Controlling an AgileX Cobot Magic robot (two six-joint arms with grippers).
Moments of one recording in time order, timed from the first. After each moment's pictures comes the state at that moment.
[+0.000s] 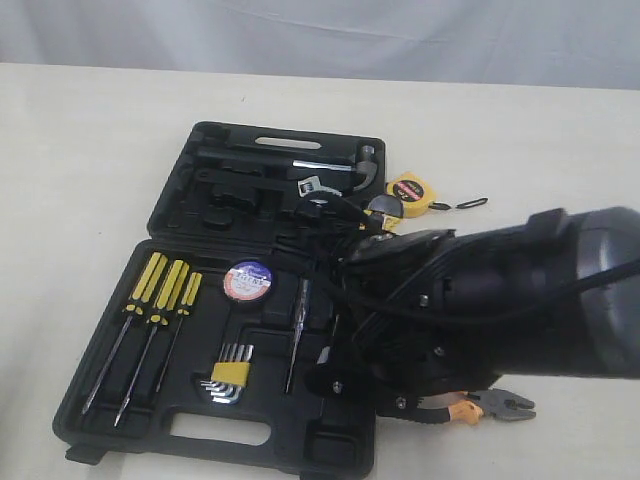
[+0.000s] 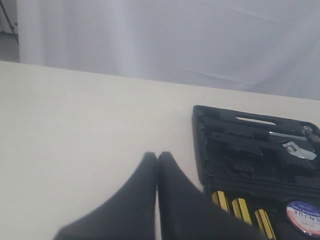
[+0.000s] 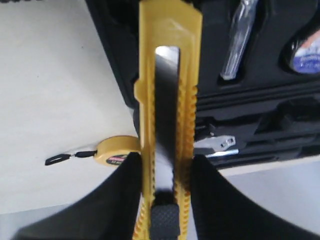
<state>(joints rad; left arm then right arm) -0.10 0.00 0.01 0.02 0.27 -0.18 0.95 1.69 -0.86 -1.09 0.73 -1.01</state>
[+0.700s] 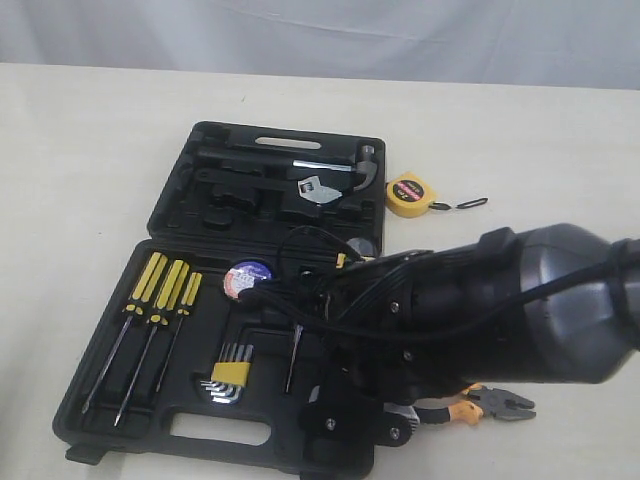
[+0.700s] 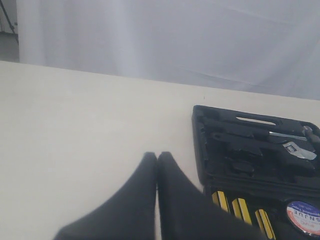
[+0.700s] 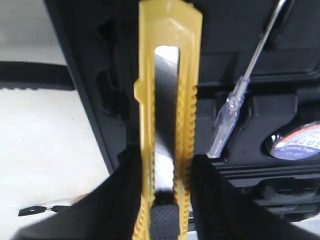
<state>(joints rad) -0.10 0.00 0.01 0.02 0.27 -0.18 0.96 1.75 -0.86 -0.97 0.61 -1.16</state>
